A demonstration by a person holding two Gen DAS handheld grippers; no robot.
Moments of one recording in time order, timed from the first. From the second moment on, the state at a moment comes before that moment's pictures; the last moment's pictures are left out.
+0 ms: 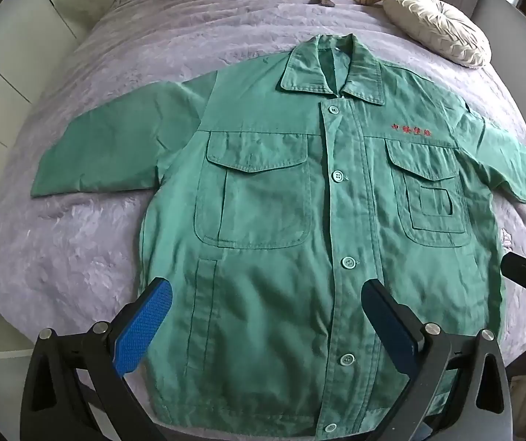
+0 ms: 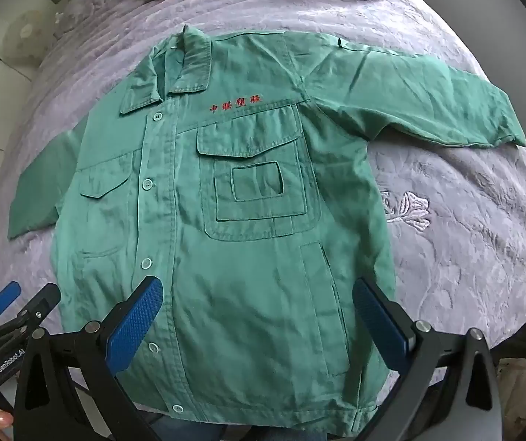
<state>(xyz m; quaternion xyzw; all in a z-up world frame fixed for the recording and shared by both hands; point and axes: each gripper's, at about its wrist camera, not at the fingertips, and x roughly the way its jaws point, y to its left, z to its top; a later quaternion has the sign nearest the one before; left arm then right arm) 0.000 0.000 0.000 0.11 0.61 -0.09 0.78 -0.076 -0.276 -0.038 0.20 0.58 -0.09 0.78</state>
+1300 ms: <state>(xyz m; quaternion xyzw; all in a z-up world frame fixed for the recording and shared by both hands) -0.002 0.006 0.003 0.11 0.59 -0.09 0.79 -0.078 -0.265 -0.039 0.20 0.59 -0.09 0.78</state>
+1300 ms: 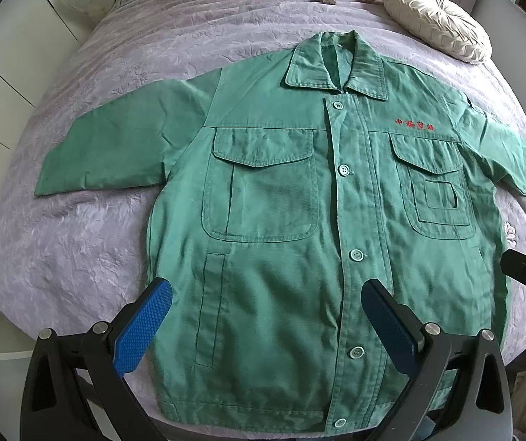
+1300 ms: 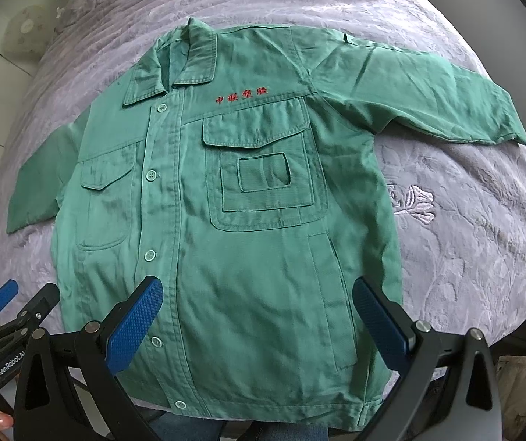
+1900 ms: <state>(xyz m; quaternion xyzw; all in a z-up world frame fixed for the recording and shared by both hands) -0.004 0.006 0.000 0.11 0.58 -0.08 0.80 -0.074 -0.264 -0.041 0.20 0.59 -0.09 0.78</state>
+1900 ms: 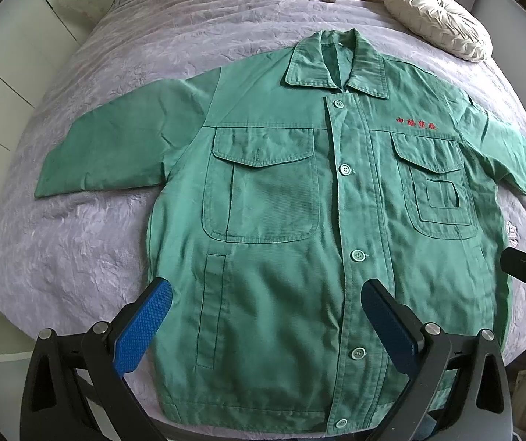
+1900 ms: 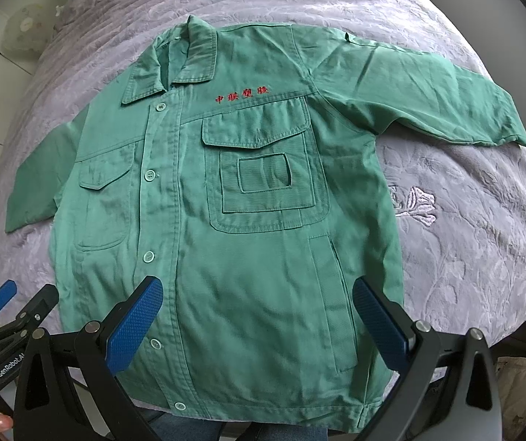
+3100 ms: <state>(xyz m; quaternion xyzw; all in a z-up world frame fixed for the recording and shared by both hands) 0.002 0.012 -0.010 0.07 0.59 -0.12 0.80 -0.064 -0.257 -0.046 0.19 0.60 -0.09 0.77</state>
